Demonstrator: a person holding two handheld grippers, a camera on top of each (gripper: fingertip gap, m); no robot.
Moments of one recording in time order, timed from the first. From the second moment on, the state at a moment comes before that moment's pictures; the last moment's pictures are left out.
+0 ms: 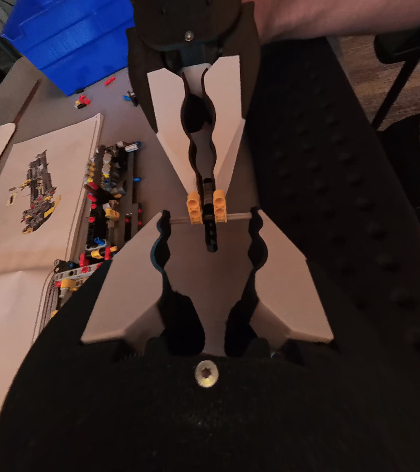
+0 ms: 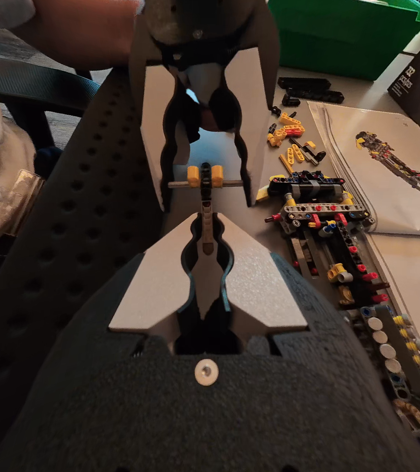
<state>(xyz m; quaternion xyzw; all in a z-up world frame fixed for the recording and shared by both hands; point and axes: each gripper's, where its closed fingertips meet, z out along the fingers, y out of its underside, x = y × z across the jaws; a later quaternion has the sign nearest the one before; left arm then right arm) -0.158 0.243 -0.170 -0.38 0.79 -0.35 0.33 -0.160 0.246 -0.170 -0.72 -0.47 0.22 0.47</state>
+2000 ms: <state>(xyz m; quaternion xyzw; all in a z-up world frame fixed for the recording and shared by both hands) -0.149 0.311 -0.143 -0.49 0.67 -0.35 0.44 -0.143 0.284 -0.140 -0.77 -0.27 0.22 0.54</state>
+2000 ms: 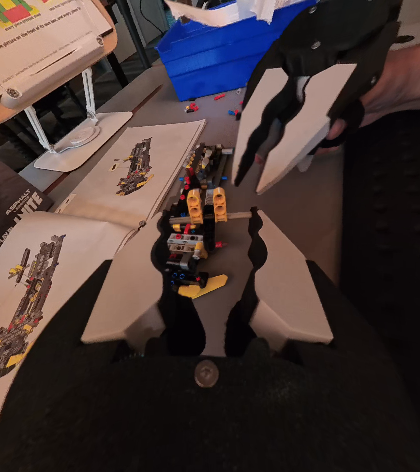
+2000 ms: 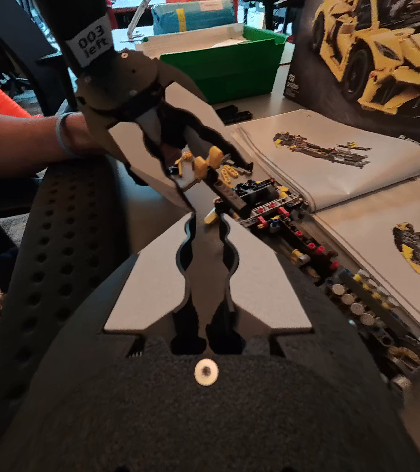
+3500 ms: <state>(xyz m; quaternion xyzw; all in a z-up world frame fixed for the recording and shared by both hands) -0.152 0.304 -0.137 -0.48 0.66 -0.40 0.41 -0.140 0.291 -0.146 -0.75 -0.31 0.17 0.56</state>
